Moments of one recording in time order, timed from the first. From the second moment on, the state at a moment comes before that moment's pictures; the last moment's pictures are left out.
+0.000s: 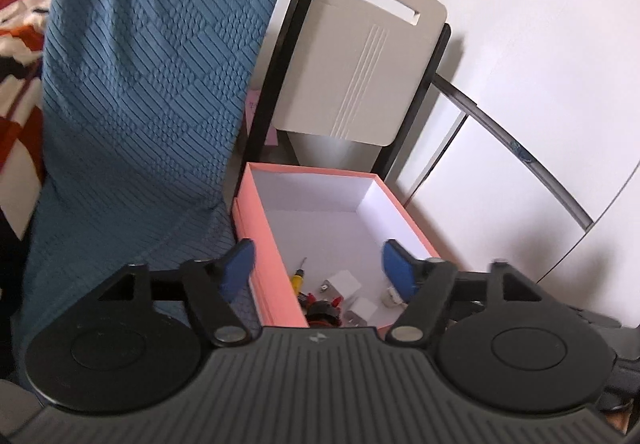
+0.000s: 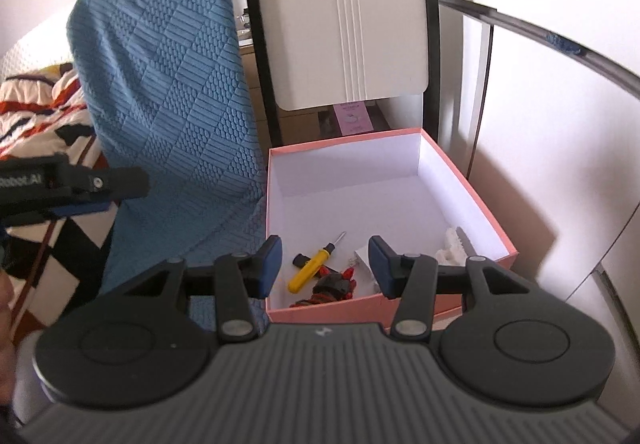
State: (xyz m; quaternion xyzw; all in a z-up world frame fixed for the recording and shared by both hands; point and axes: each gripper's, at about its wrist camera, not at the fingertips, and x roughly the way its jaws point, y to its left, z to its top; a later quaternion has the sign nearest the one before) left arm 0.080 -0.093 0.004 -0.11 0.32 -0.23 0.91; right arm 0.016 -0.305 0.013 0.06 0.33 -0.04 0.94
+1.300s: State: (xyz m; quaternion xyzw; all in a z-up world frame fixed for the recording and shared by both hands) left arm -0.021 -0.070 0.014 -0.07 0.30 -0.18 0.93; right arm -0.063 -0.280 0.030 0.06 0.30 -0.05 0.95
